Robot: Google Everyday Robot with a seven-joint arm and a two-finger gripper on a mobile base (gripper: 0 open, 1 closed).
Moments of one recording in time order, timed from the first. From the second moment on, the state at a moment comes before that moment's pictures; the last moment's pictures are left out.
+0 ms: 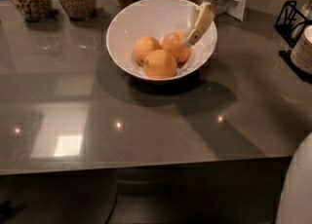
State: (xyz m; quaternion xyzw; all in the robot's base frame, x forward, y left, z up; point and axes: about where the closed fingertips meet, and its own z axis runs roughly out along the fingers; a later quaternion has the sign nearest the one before) arm 0.643 -0.068 0.994 -0.72 0.55 0.13 0.40
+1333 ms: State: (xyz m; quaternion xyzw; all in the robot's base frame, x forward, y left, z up) arm 0.646 -0.058 0.965 -0.74 0.56 0.13 0.35
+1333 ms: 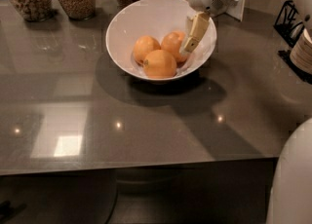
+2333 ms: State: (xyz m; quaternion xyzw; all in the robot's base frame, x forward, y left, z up) arm 0.652 -0.092 0.942 -0.75 0.61 0.05 0.27
